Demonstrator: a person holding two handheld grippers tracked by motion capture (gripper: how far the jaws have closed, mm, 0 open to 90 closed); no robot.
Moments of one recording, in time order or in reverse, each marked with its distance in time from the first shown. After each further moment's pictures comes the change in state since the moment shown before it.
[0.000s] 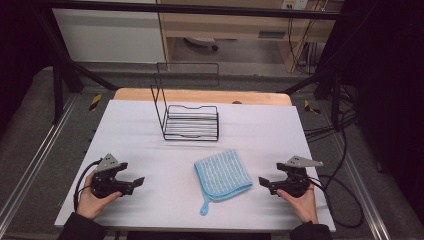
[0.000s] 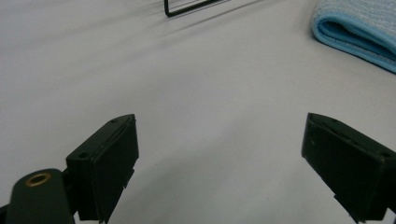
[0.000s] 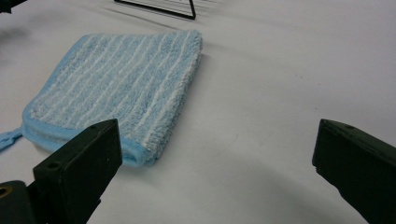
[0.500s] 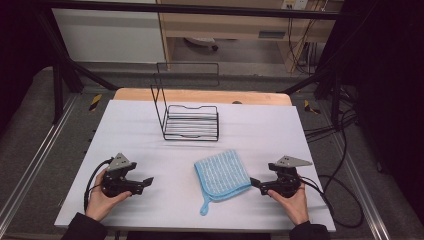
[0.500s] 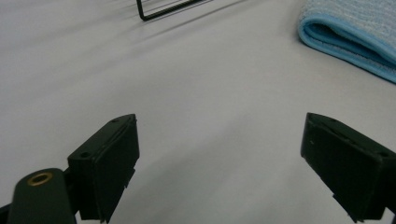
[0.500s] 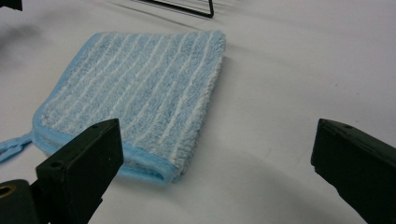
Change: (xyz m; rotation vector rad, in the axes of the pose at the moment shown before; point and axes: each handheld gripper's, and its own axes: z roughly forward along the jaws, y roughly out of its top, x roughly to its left) left arm -0.018 0.011 0.015 0.022 -0.011 0.015; right arm 0.020 0.006 0.015 0.023 0.005 -0.016
